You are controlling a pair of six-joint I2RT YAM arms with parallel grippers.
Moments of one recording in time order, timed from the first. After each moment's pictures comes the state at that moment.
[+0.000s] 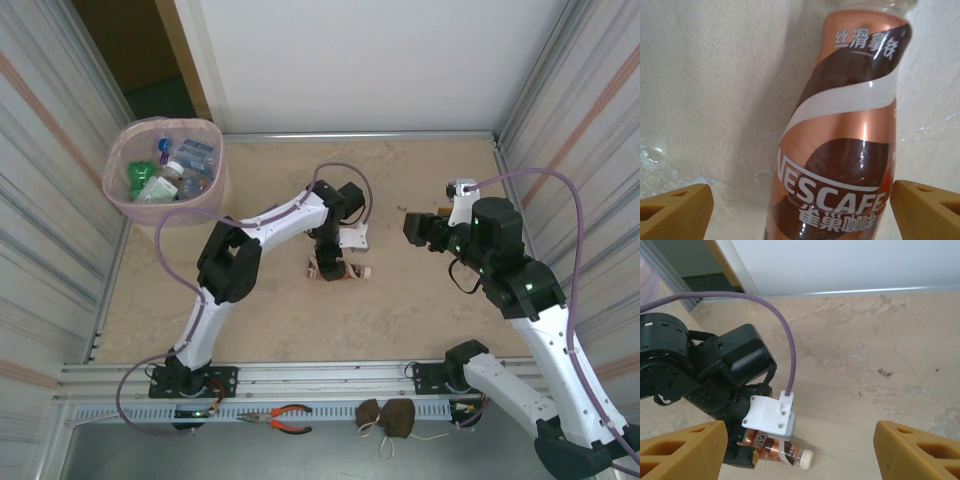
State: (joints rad) left arm -0.80 2.22 1.90 -1.23 0.09 0.63; right arm 0.40 0.78 1.10 -0.75 -0.02 0.30
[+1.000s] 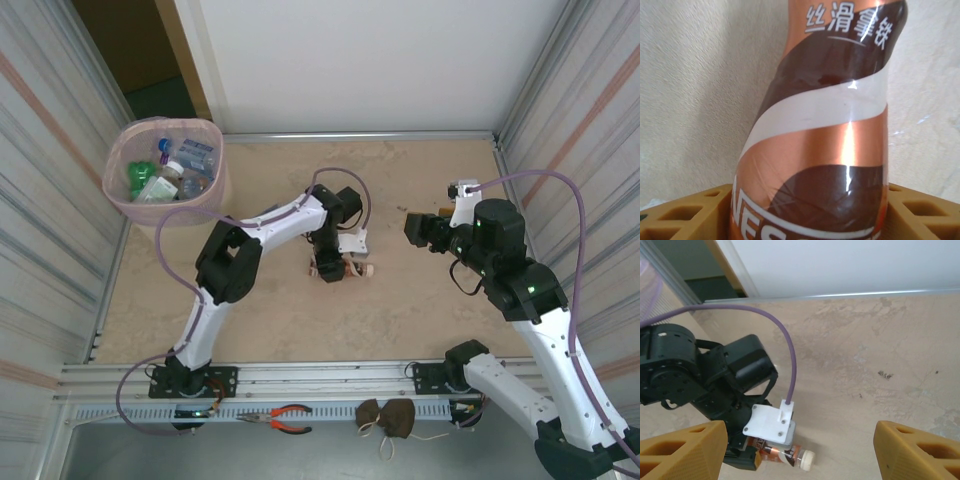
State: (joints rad) left arm -0.80 2.20 1.84 -1.21 0.19 0.63; right arm 0.40 0.77 1.10 -0.75 -0.02 0.30
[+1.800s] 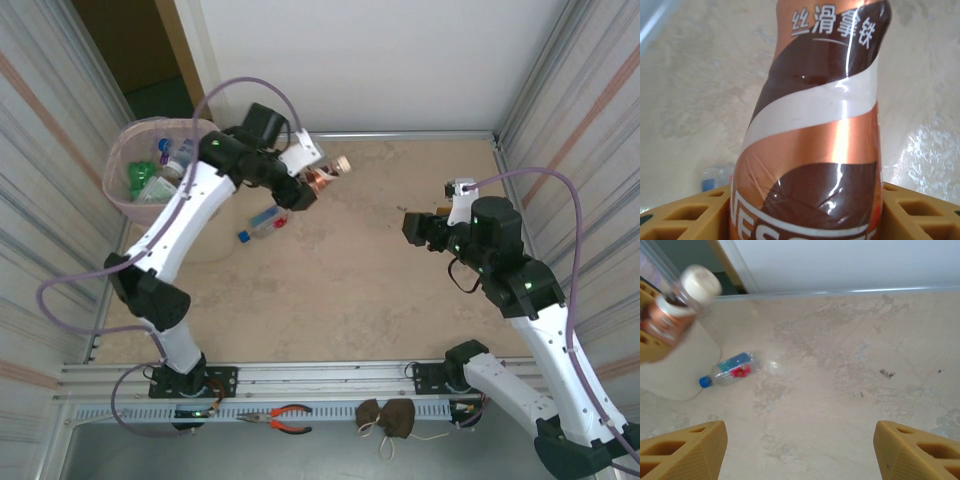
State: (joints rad) left arm -0.52 1.73 2.00 -1.19 0.31 0.44; right arm 0.40 0.79 1.10 -0.74 -0.03 0.30
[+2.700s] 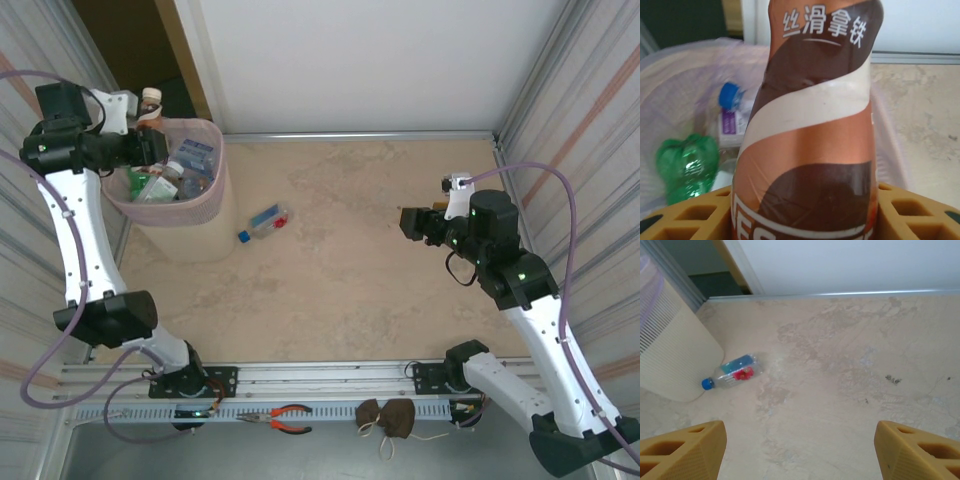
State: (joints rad) left arm 0.29 1.60 2.08 -1.27 0.43 0.15; right arm 0.35 0.83 1.08 -0.68 -0.10 0.28
